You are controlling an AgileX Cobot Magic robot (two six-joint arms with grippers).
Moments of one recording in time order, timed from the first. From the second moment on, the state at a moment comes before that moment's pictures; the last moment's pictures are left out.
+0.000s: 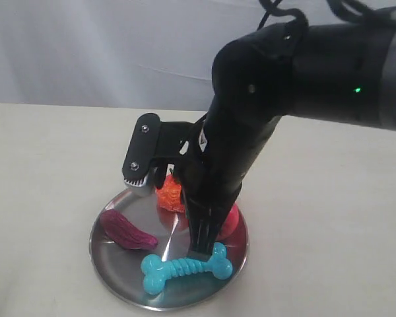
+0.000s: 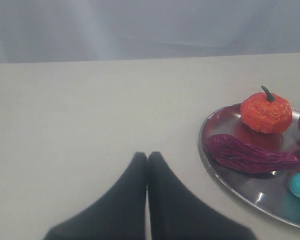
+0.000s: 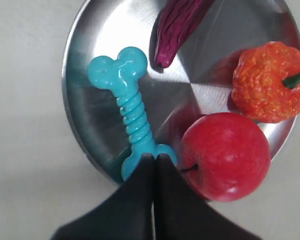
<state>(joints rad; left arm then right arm) -0.23 0.00 0.00 0.13 0.35 -0.16 0.40 1.72 -1.34 -0.01 0.95 -0.67</state>
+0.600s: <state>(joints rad) -0.23 0.00 0.00 0.13 0.35 -0.16 0.40 1.91 -1.34 0.02 0.90 -0.85</state>
